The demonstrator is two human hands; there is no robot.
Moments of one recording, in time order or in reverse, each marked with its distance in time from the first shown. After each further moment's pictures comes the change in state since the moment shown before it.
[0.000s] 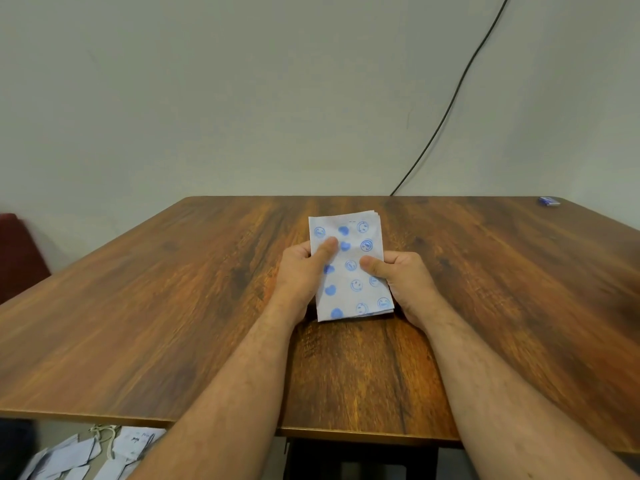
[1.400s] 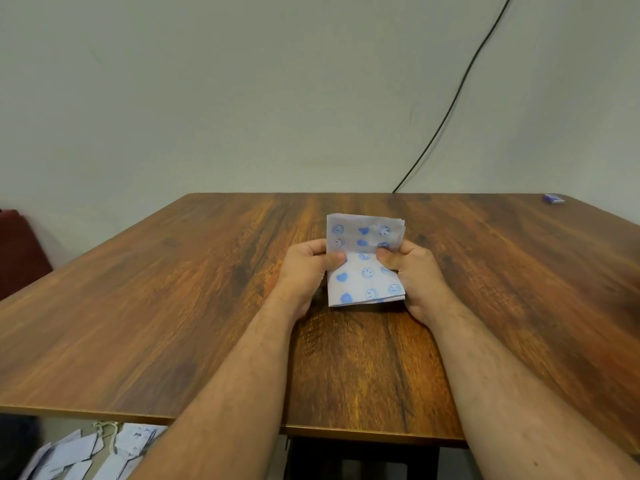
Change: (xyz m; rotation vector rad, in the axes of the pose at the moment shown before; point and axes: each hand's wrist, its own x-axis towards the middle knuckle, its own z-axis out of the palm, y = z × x) left_hand 0.003 -0.001 0.002 0.017 -0.062 -0.033; right_hand 0.013 0.005 -0.005 0.163 0.081 0.010
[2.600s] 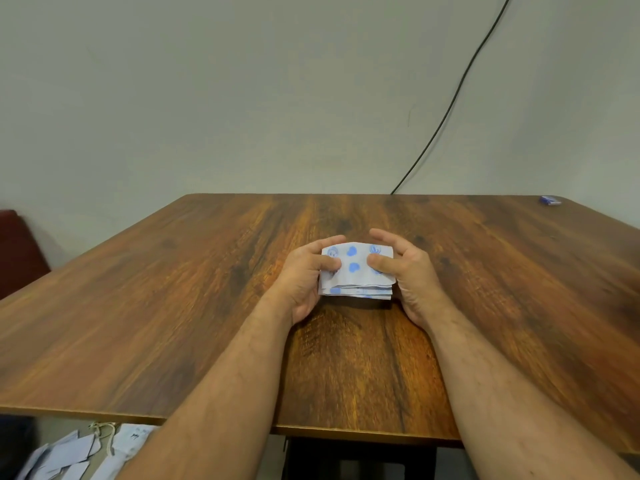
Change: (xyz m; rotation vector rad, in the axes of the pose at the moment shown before) left_hand -0.005 0.005 -0.002 -0.224 -0.098 -0.139; right_hand -0.005 0.003 -0.006 -0.115 -0.048 -0.145
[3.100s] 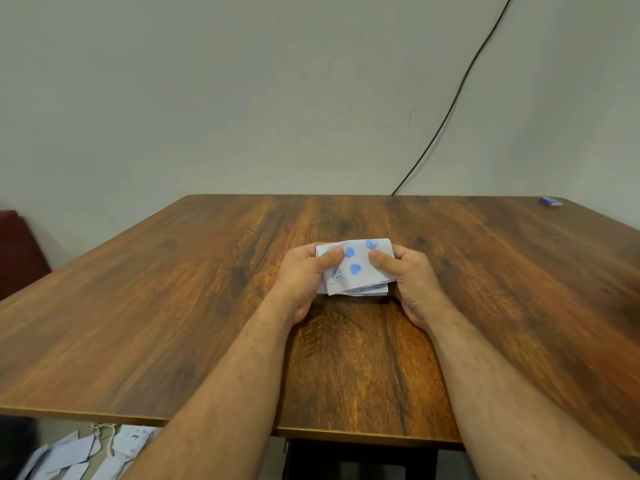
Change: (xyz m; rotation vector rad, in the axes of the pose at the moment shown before) left_hand -0.002 -0.001 0.000 0.136 0.069 0.085; right_hand -0.003 0.000 0.001 -0.007 -0.034 0.064
